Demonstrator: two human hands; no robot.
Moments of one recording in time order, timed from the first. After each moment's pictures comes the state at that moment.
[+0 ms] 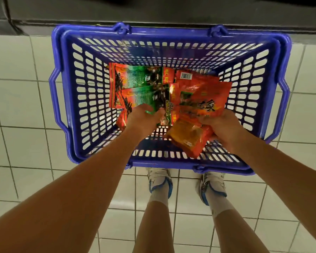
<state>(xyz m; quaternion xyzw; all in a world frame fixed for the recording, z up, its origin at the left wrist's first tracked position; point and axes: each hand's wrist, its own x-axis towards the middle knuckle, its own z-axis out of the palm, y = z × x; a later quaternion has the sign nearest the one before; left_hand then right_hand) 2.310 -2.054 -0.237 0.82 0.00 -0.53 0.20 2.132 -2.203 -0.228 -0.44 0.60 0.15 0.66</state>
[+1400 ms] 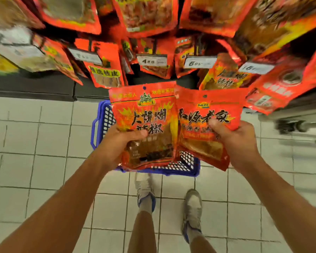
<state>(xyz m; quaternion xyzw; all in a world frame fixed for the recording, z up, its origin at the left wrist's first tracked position) 2.311 -2.072 0.110 0.65 0.01 -0.56 0.51 2.100 -2.265 0.112 -0.58 0.50 -0.15 0.62</state>
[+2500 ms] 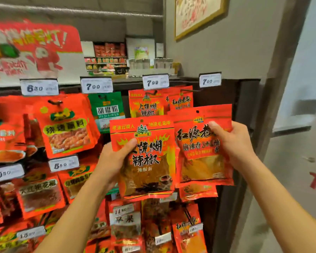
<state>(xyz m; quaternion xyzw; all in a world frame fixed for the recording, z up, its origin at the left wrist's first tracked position) 2.235 -2.274 0.813 0.50 -0.42 -0.31 0.70 1.964 -2.433 0.835 -0.65 0.29 -0.57 0.40</state>
